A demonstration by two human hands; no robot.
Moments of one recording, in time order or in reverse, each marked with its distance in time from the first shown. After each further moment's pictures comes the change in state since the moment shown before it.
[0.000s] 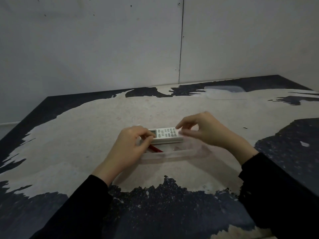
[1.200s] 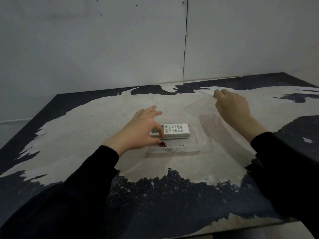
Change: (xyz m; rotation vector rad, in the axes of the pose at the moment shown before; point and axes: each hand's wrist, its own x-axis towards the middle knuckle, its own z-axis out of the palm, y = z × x) left_hand 0.029 0.008 -0.013 0.347 -0.379 0.159; right_hand 0.020 0.080 -0.025 -0.752 0.468 0.157
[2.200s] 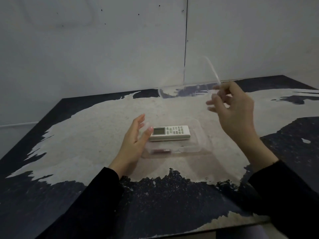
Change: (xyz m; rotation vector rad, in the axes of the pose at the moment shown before) left_hand -0.037 0.007 0.038 -0.925 0.450 -0.342; right_hand -0.037 -0.061 -0.094 0.976 0.228 0.292
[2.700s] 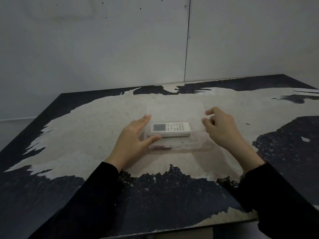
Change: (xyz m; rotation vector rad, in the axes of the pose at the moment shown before) left_hand 0.002 -0.011 -0.012 0.526 -0.046 0.166; right_hand -0.026 0.030 0.021 -0.328 -0.354 0.274
